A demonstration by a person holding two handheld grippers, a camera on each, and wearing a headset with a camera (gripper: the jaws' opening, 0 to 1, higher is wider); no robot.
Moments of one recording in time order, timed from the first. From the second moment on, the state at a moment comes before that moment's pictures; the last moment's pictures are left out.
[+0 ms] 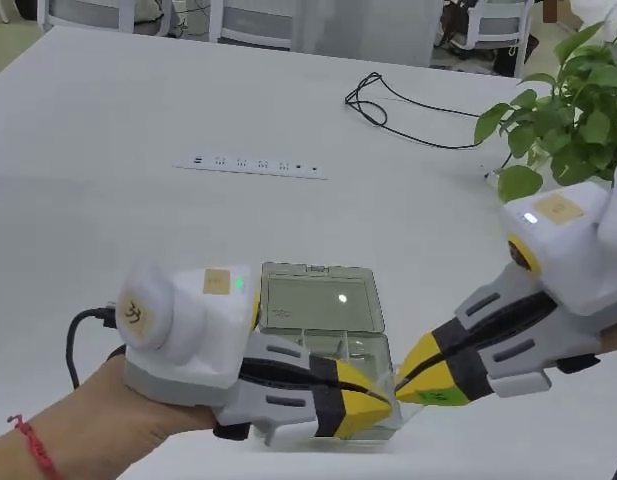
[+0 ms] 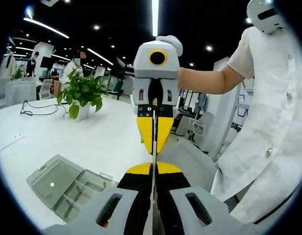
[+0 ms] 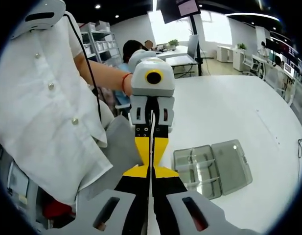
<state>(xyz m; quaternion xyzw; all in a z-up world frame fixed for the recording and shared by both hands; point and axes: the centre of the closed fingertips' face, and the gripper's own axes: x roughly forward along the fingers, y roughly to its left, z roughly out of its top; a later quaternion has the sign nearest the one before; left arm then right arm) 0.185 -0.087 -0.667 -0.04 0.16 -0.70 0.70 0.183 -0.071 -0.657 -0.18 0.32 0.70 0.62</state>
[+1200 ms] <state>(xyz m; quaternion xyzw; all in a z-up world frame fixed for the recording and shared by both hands) 0.209 -0.045 -0.695 -0.01 0.18 -0.63 0.75 0.227 -0.099 -0.676 -0.23 0.32 0.64 0.65</state>
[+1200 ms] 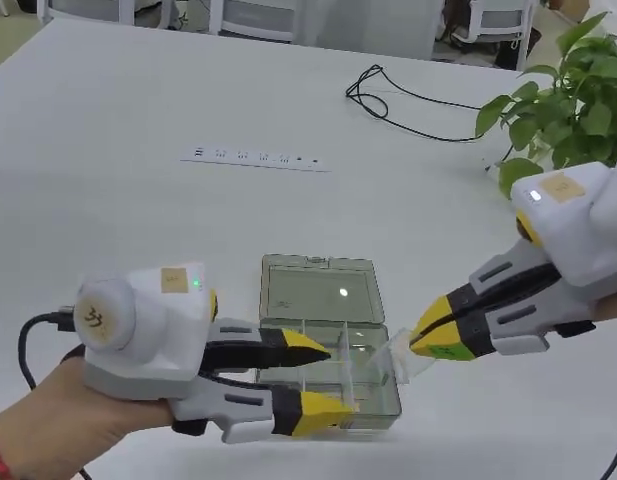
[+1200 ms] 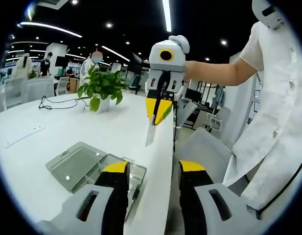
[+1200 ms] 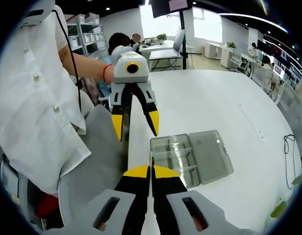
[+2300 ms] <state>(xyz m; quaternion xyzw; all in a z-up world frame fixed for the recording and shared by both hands) 0.224 0.009 -0.732 0.03 0.23 -0.57 0.79 0.269 -0.102 -0.750 -0.34 0.35 0.62 0.61</state>
